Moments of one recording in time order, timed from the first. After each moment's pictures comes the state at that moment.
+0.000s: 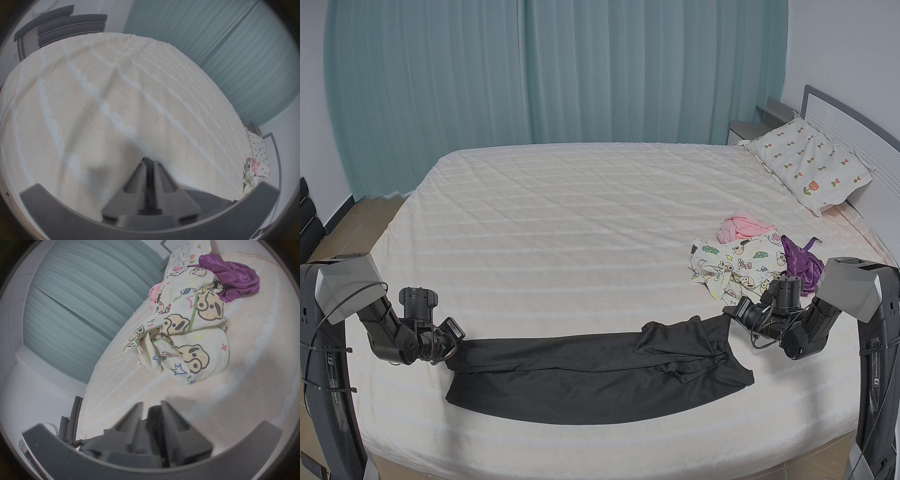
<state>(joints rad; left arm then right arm) 0.07 2.36 -0.85 -0.73 -0.03 -0.73 0.06 2.52 -0.98 -1.05 0.27 0.73</state>
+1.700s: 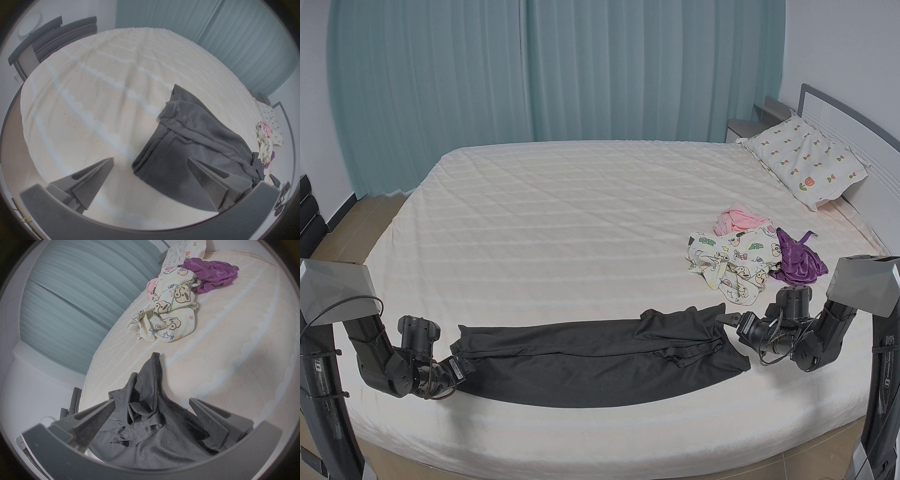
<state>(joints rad) -0.01 2.23 -0.50 -0.77 0.05 -0.61 0.09 2.39 -0.75 -1.06 0.28 0.71</state>
